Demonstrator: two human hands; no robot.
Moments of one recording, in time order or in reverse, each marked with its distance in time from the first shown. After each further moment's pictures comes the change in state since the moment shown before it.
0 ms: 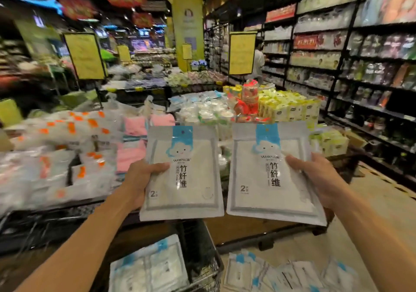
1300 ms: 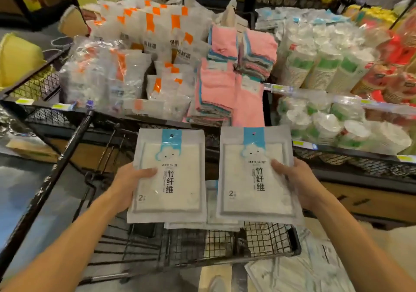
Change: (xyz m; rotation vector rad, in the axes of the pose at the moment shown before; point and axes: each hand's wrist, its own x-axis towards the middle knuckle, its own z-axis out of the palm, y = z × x) left_hand 0.053 -0.153 -0.358 -0.046 0.422 -0.298; right_hand 0.116 0.239 0.322 -0.161 -0.385 0.438
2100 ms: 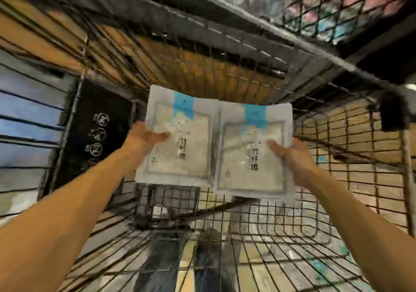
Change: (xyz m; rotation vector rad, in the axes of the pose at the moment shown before) left_hand 0.278 -0.314 0.005 0.193 0.137 -0.286; right_hand 0.264 0.338 0.001 -0.280 0.046 0.328
